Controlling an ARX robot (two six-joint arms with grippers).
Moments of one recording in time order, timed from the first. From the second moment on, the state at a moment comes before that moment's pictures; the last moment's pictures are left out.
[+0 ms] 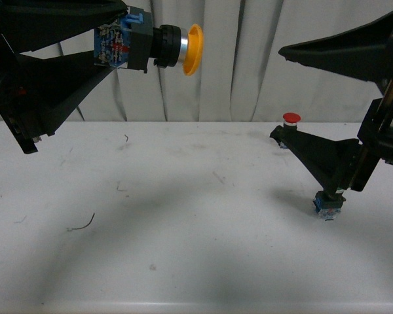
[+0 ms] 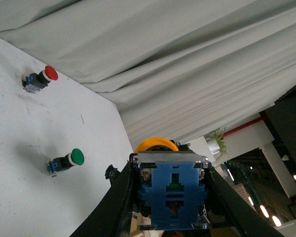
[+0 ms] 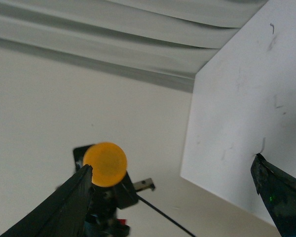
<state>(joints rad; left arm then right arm) -0.16 1.57 0.50 1.23 0.67 -1.15 0.15 1.87 0.66 1.28 -0.81 1.34</state>
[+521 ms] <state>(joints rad) -0.16 1.57 0.51 1.23 0.67 -1.15 0.23 1.88 0.77 1.29 -0.81 1.65</state>
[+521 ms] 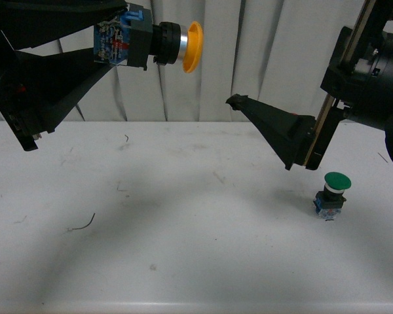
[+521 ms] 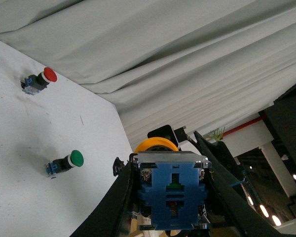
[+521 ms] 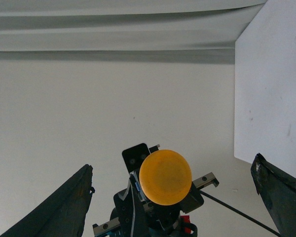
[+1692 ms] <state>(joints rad) -0.13 1.58 0.51 1.28 0.70 -1.20 0.39 1.90 0.86 1.29 -0.70 1.50</state>
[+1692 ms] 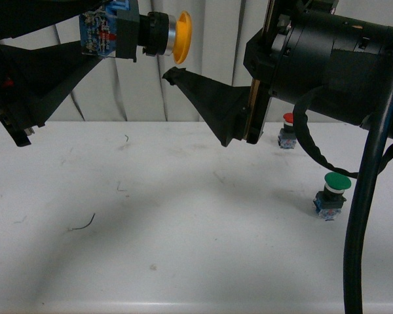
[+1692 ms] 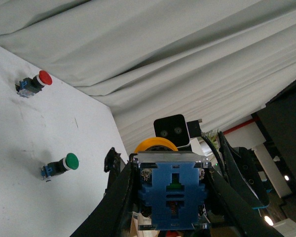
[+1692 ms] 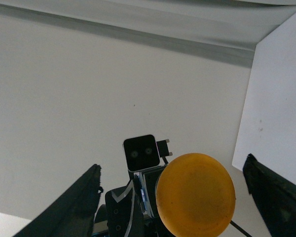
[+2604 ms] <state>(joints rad) -0.13 1.58 0.51 1.29 0.71 -1.20 0.40 1.89 0.83 1.28 -0.71 1.50</state>
